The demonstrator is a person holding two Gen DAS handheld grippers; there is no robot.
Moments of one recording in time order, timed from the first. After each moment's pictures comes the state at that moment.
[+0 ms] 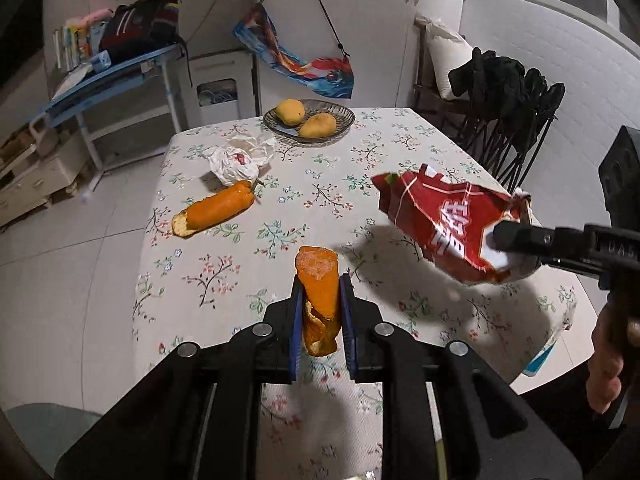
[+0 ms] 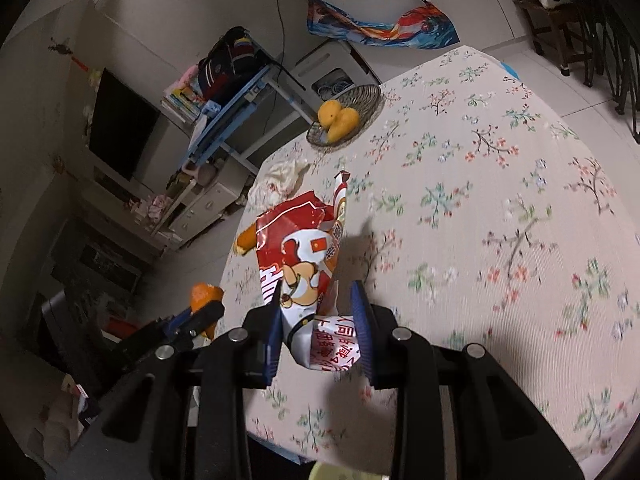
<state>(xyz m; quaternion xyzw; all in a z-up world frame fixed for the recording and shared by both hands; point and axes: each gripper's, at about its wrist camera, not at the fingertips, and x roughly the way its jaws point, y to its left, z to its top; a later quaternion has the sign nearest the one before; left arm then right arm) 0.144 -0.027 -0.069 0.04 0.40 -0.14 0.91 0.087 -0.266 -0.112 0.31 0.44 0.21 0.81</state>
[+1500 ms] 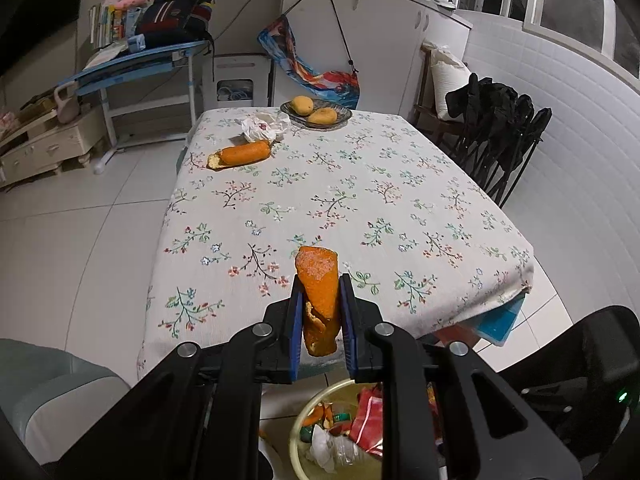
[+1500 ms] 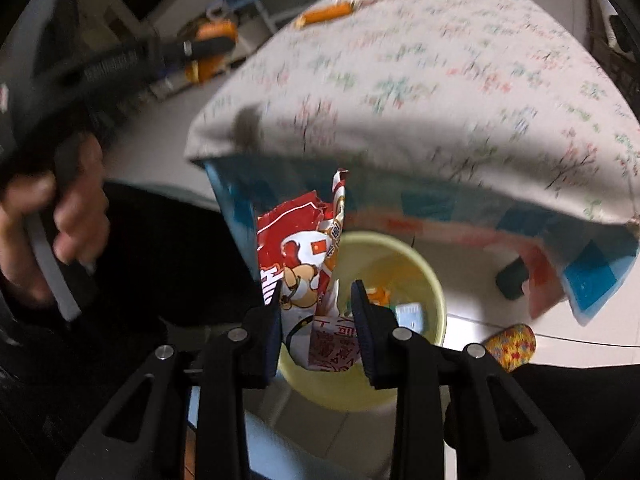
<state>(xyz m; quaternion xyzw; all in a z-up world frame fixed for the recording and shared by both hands) 0.019 0.007 -0.070 -0.02 0.38 -0.13 0.92 -0.088 -0.175 -0.153 0.08 0.57 0.27 0.77</state>
